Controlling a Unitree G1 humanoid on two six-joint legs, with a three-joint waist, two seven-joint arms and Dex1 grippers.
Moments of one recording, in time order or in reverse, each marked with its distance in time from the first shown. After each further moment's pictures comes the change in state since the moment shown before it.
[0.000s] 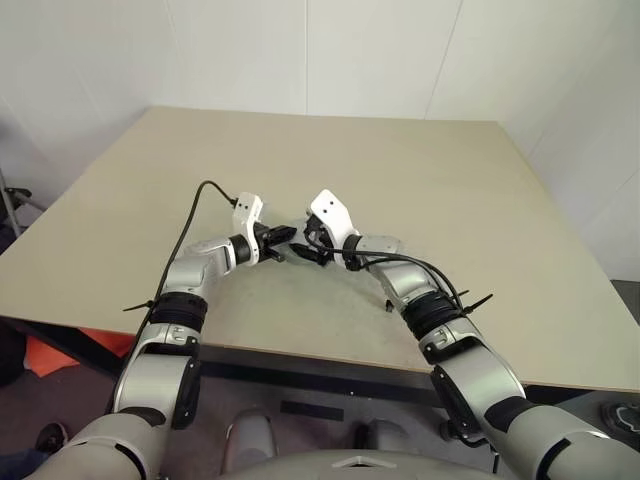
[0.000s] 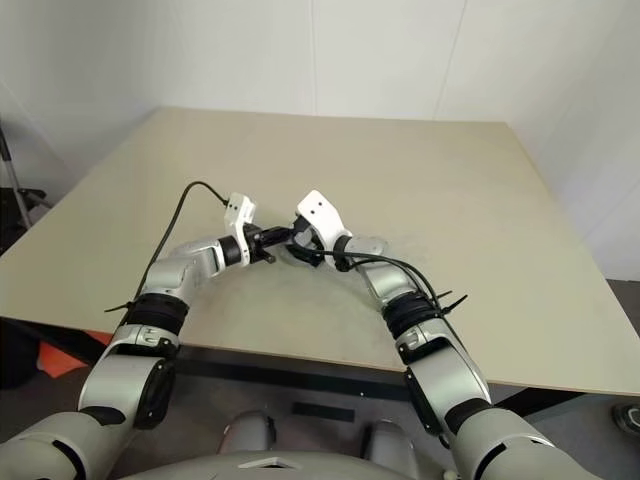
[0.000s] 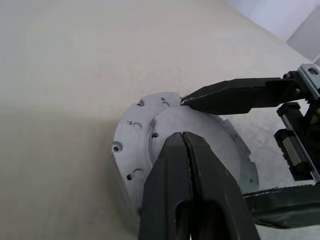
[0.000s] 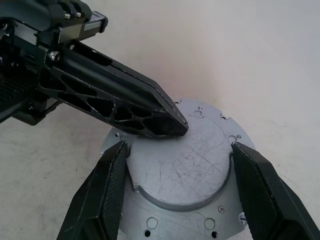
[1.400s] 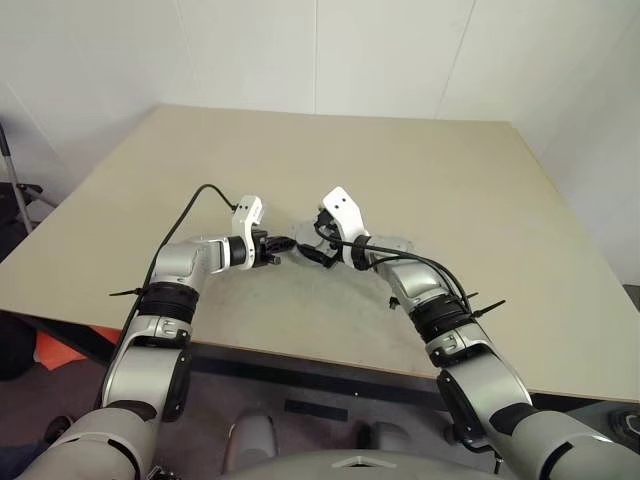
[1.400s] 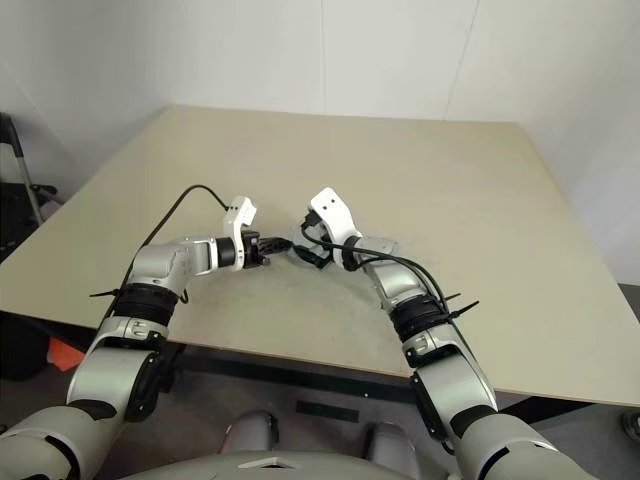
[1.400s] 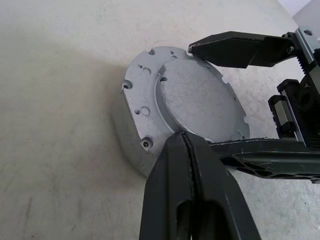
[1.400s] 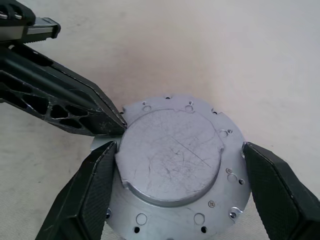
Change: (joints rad) left arm -0.029 0.060 -0.046 -0.085 -0.041 0.334 -0.004; right arm 0.043 -0.032 -0.047 -0.142 0.039 0.185 -0.017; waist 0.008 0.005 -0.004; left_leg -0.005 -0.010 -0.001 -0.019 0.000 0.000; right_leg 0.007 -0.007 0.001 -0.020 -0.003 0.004
